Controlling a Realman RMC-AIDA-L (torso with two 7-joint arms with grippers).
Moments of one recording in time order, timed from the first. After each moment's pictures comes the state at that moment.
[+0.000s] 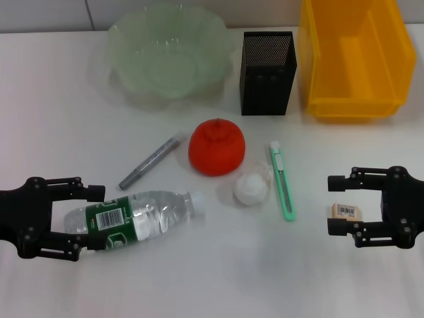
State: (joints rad) left arm -0.49 -1.90 0.48 0.53 2.29 1.97 -1.25; right arm 0.42 2.06 -0.54 -0.71 -2.16 -1.91 1.22
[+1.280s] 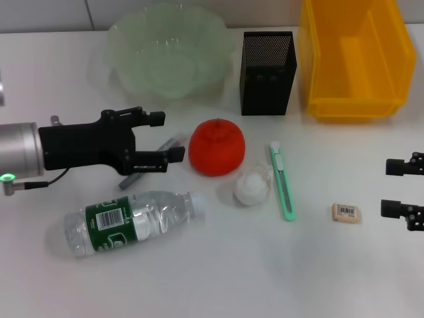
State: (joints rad) left arm -0.61 -2.07 0.47 0.56 2.20 1.61 -1.22; right arm 0.36 2.06 -0.37 -0.94 -2.20 -2.01 1.29
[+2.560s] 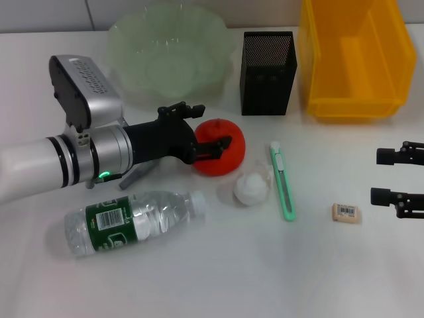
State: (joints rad) left arm -0.78 -2.08 0.47 0.06 2.01 1.05 -0.82; right arm 0.39 2.07 -0.38 -0.95 -2.21 -1.98 1.32
